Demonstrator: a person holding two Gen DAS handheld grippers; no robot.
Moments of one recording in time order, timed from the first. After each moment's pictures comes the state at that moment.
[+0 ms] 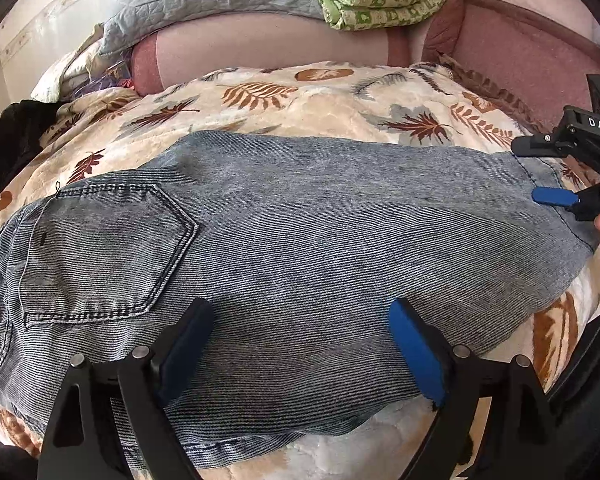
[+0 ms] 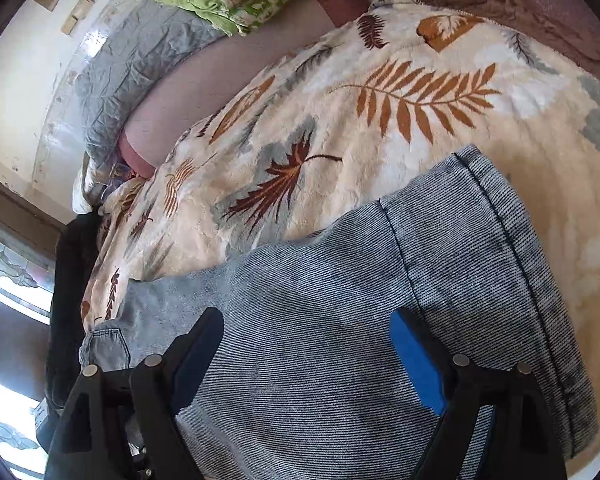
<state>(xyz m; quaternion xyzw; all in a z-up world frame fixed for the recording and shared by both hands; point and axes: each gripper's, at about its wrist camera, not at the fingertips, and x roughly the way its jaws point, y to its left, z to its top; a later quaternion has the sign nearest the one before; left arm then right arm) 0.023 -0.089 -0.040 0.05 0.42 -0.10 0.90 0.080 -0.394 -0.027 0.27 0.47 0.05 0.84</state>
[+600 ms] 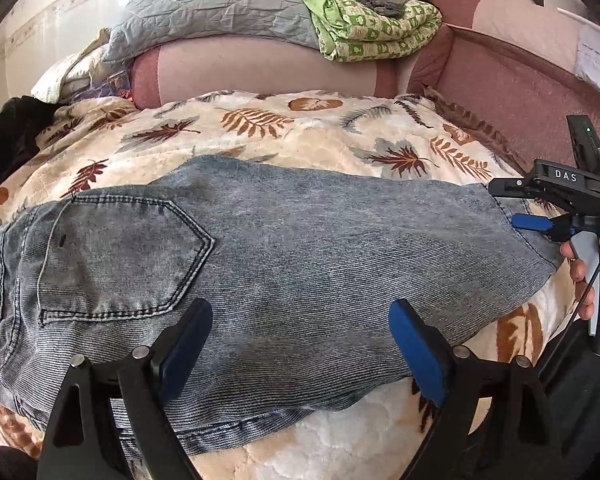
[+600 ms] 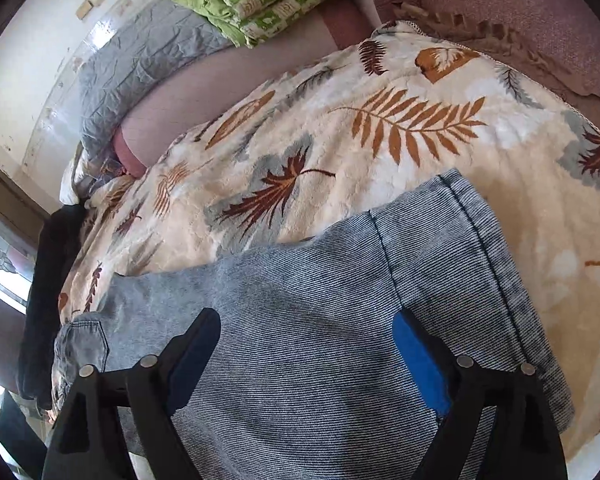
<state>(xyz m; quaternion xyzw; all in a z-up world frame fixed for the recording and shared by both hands) 0.010 -0.070 -0.019 0.00 0.40 -0.13 0.91 0.067 -0.391 -0.018 0.22 0.46 0.02 0.86</state>
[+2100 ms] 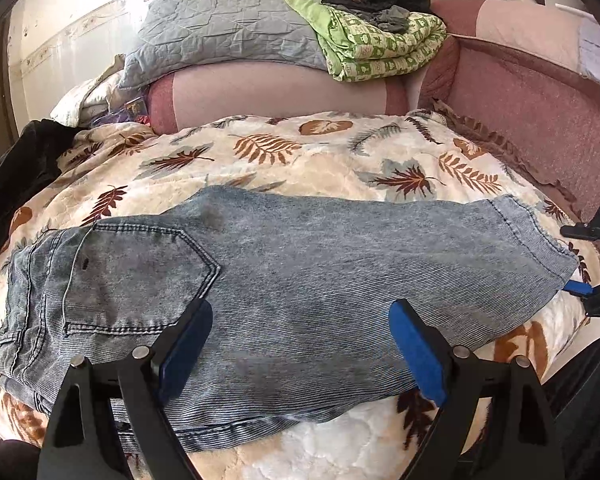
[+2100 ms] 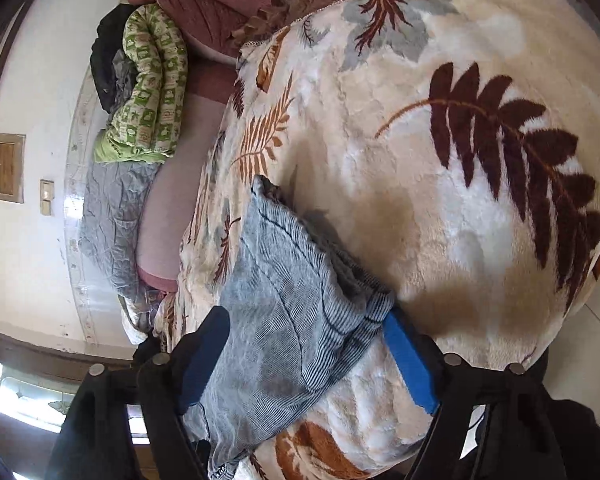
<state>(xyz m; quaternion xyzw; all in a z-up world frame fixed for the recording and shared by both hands) 0.001 -0.091 0.004 0.03 0.36 -0.10 0.93 -0.020 -0.507 -0.056 0.53 0.40 -0.04 0.75</state>
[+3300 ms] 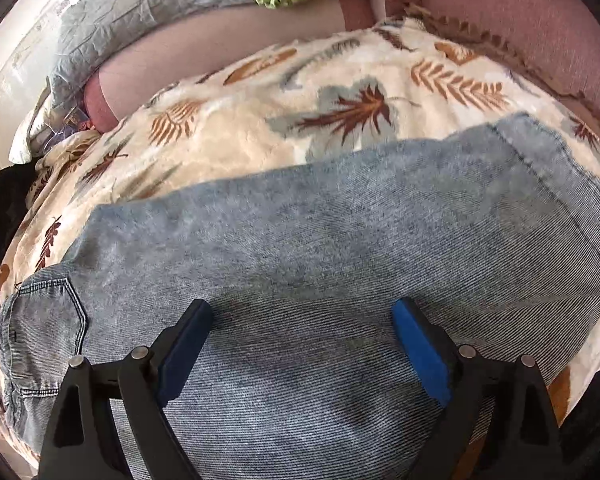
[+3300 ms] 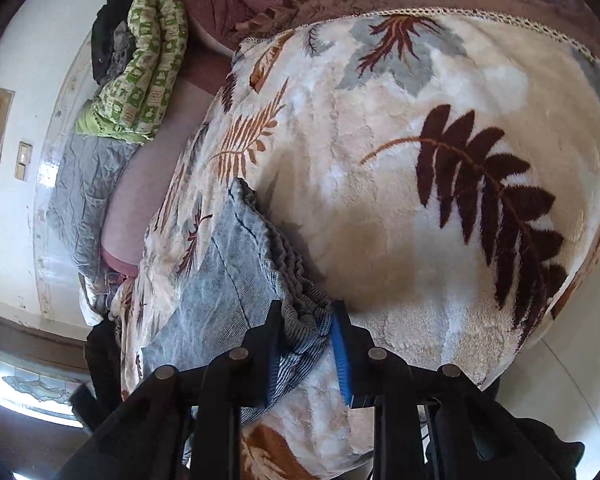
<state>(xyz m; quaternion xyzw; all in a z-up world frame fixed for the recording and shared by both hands) 0.068 -0.208 -0.036 0.14 0.46 -0.08 0.87 -0.020 -0.500 -0.031 0.43 0.43 -0.06 0.79</state>
